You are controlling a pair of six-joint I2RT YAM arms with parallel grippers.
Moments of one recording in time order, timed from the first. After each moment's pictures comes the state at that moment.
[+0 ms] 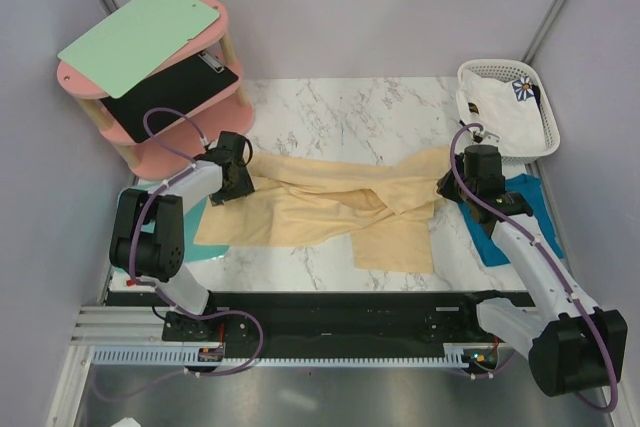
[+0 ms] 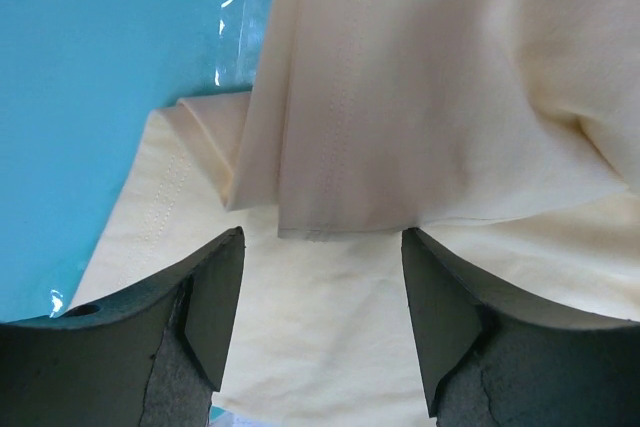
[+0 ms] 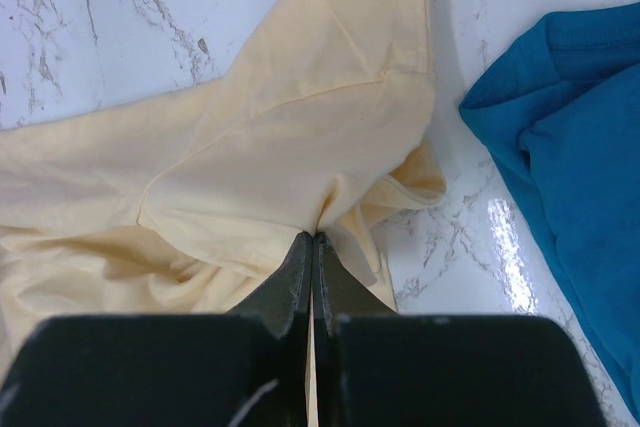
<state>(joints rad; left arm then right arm) -0.19 1.66 0.99 -0.50 -0.31 -0.52 0.16 1.03 0.77 -0.41 0.09 0.54</state>
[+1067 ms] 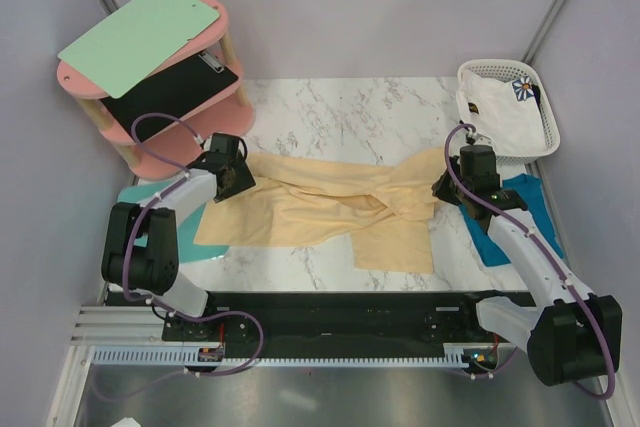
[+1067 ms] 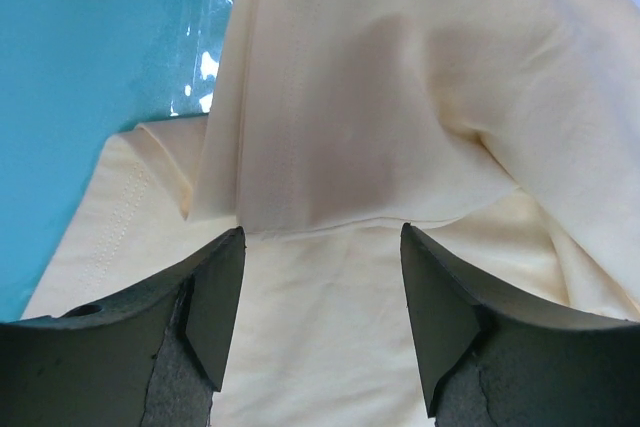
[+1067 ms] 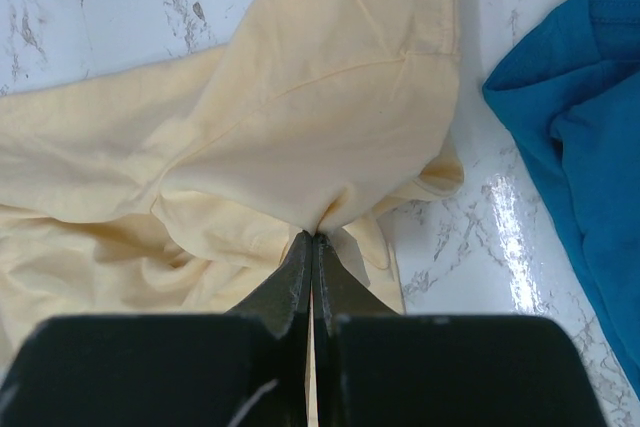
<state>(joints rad) -0.18 1.55 0.91 -0.36 -0.24 -0.57 0.16 1.09 0.76 -0.40 0.03 0.53</state>
